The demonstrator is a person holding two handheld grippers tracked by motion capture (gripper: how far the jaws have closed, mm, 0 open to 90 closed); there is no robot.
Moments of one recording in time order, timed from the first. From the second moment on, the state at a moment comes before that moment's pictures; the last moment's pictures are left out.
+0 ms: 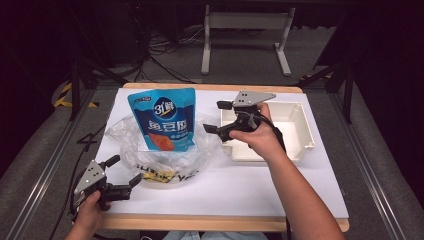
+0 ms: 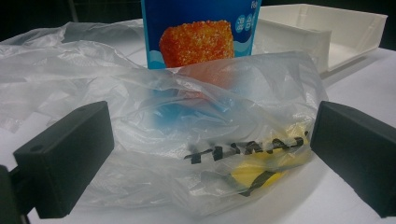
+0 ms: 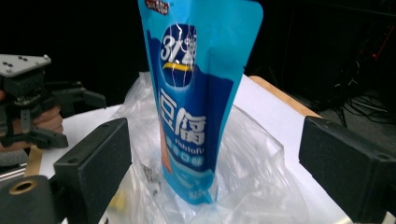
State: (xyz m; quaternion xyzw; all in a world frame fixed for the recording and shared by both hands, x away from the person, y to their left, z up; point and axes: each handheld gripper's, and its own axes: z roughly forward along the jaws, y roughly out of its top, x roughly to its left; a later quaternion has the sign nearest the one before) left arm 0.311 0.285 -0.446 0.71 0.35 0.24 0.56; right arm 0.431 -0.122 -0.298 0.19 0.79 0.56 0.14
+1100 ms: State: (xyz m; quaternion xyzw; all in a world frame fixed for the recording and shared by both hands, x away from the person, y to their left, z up) left arm 0.311 0.285 -0.445 0.71 0.35 0.23 0.57; right arm 0.470 -0.053 -0.354 0.19 0.80 0.56 0.11
